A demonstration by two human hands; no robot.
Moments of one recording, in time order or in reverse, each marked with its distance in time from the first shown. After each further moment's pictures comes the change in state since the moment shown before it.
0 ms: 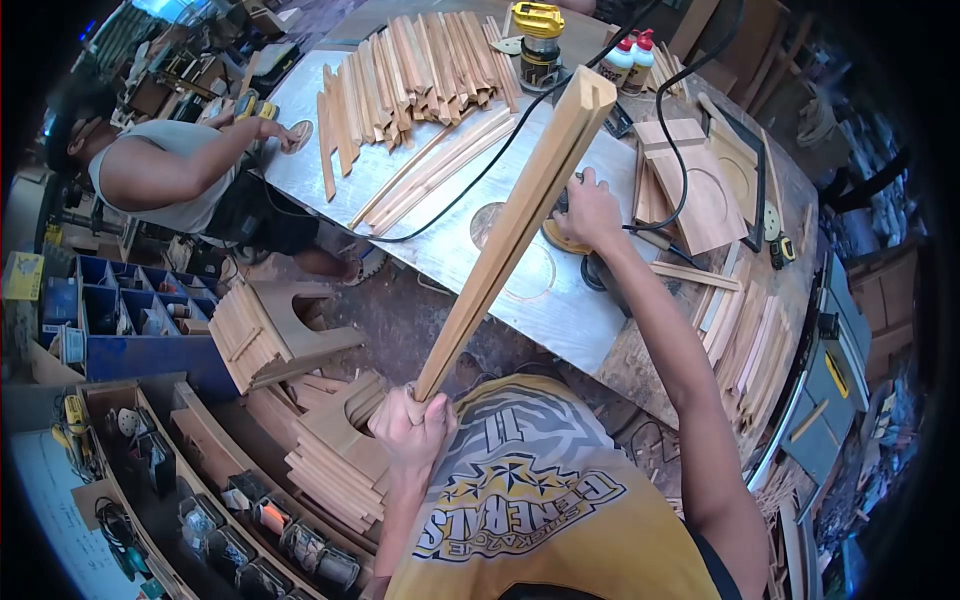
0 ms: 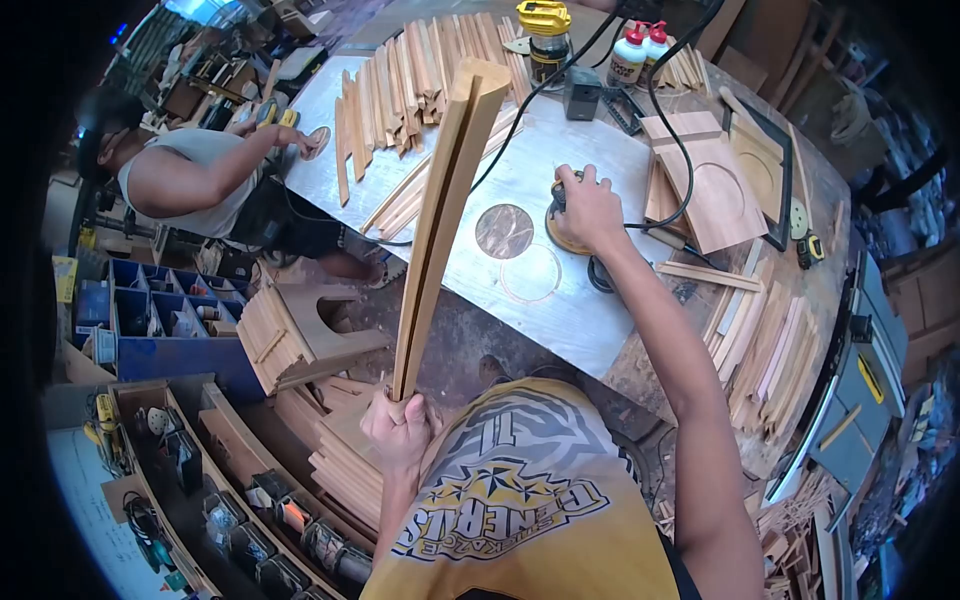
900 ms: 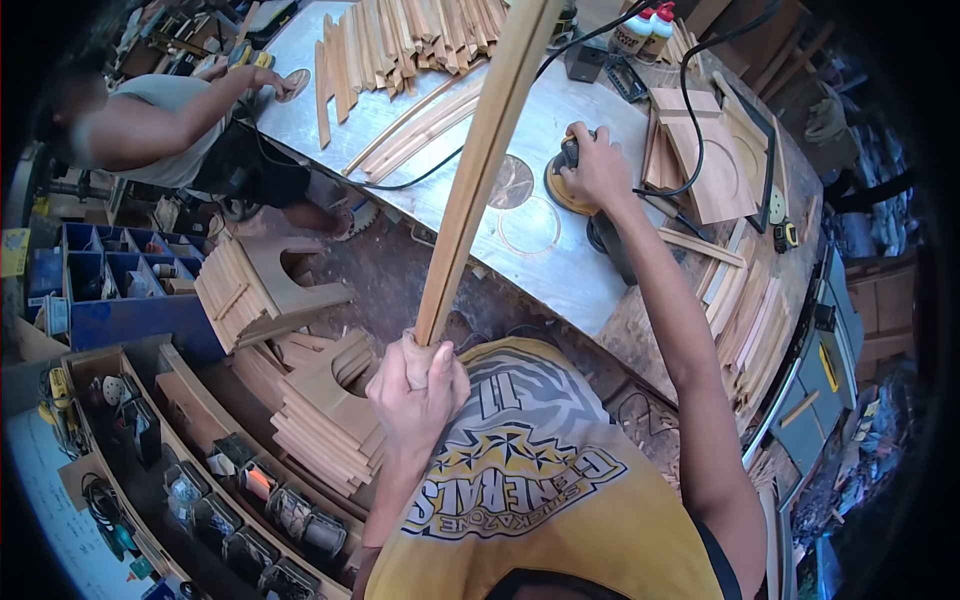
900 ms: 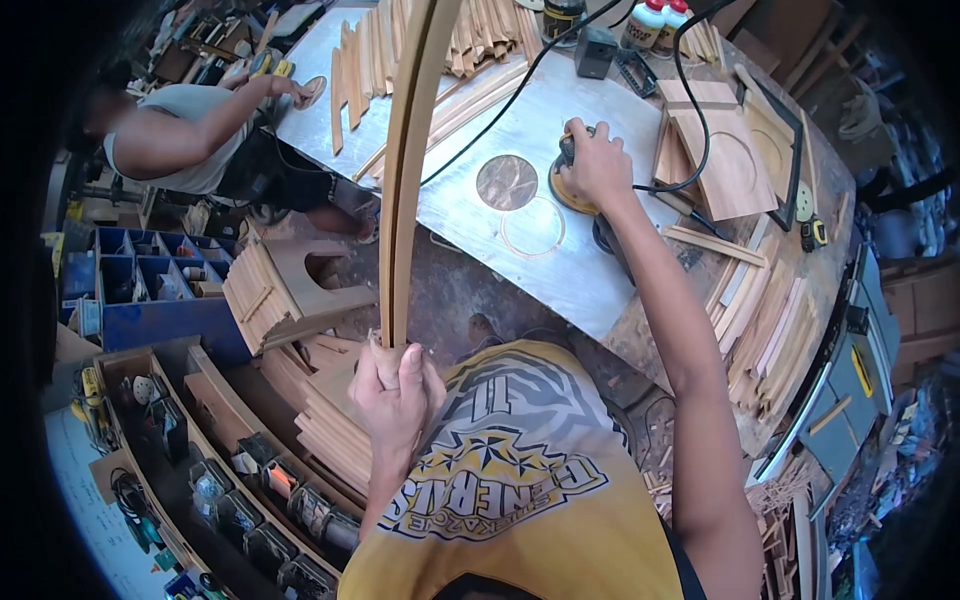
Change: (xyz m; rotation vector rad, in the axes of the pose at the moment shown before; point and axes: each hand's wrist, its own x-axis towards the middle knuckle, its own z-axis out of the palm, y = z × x) left_hand 0.016 0.052 -0.016 -0.179 -0.045 -0.245; right_hand -0.003 -0.006 0.002 -0.005 0.006 0.032
